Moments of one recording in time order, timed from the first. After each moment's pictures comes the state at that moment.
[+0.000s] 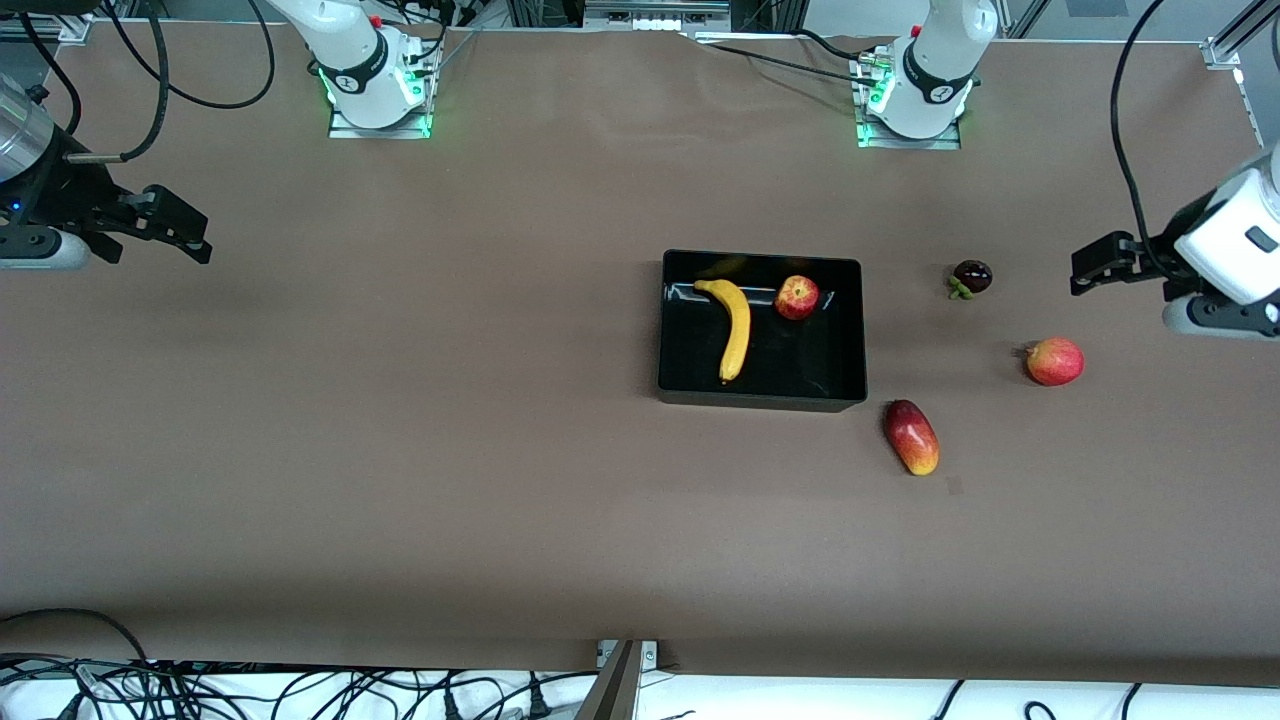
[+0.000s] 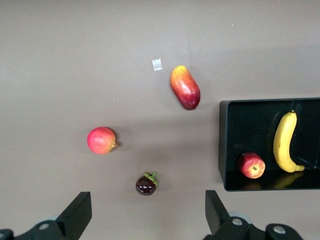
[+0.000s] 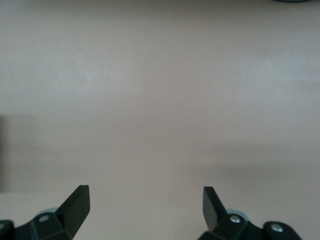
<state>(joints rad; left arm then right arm) 0.00 0.13 -0.06 -1.46 0.03 1.52 -0.01 -0.01 0.01 0.09 -1.59 -0.01 1.65 0.07</state>
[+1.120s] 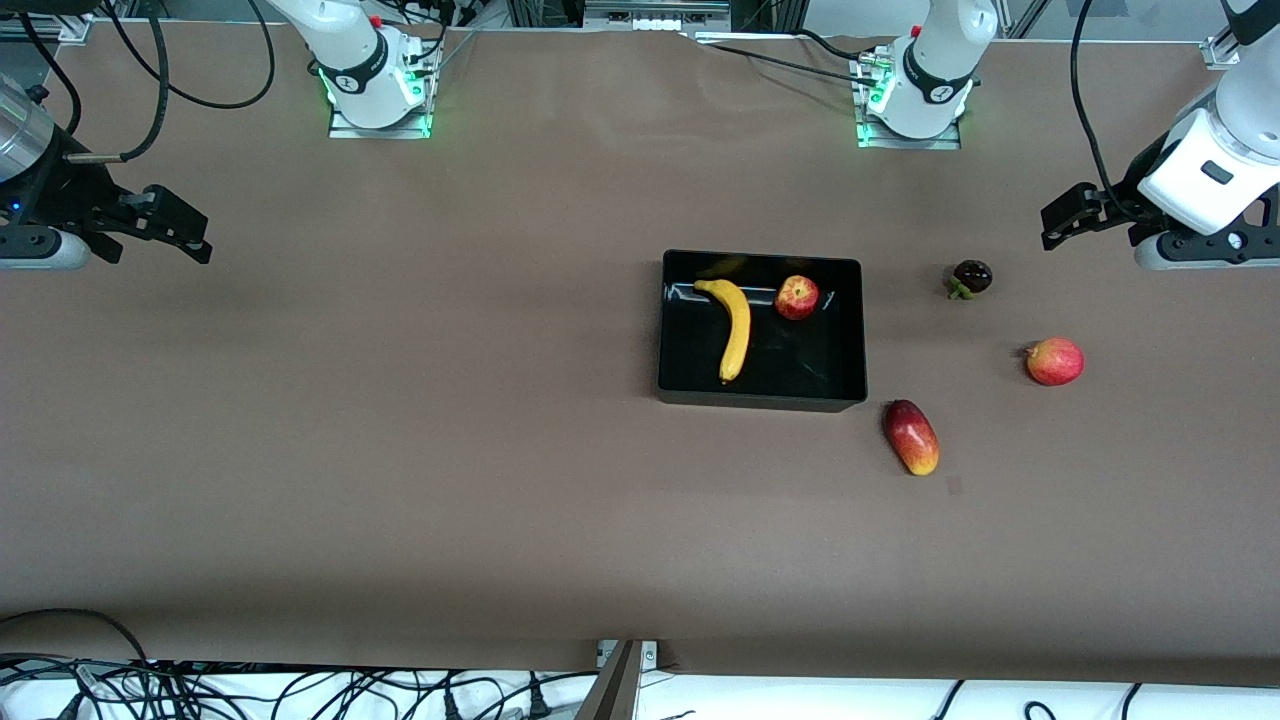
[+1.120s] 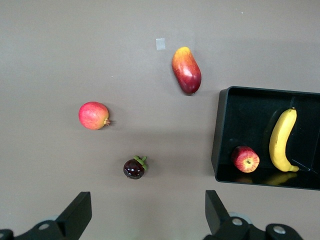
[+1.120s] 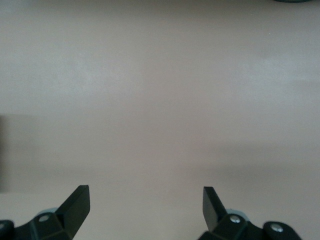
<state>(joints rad) -0.08 -0.04 0.01 -1.70 0.03 1.59 -0.13 -0.01 0.01 0.09 -1.59 -0.01 1.65 0.07</state>
